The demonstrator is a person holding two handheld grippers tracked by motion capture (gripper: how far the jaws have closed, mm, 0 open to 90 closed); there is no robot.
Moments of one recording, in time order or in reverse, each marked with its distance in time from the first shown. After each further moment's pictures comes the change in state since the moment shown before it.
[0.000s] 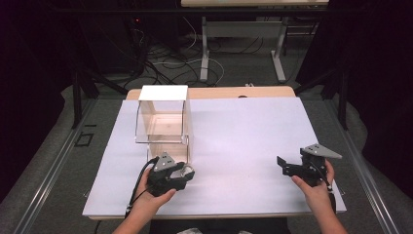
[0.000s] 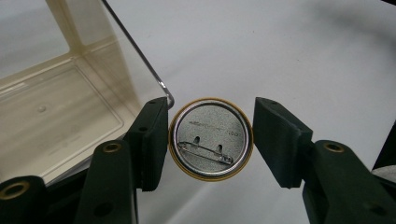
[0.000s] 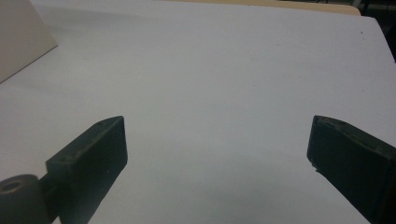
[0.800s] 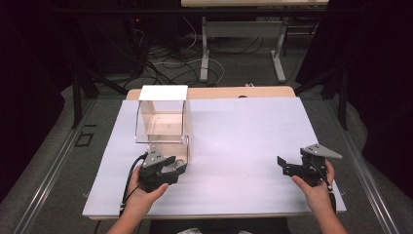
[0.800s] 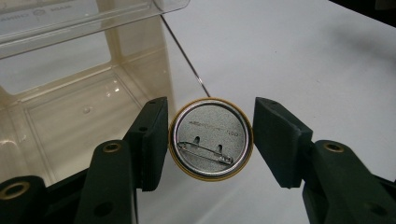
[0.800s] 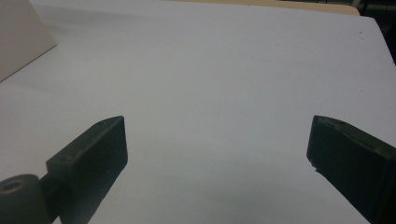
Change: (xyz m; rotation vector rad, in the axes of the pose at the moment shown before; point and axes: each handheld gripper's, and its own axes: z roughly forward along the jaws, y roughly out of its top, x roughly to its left) left arm 0.018 0.001 -0.014 -0.048 0.054 -0.053; right arm 0.001 0.000 0.000 -0.004 -0.009 0.011
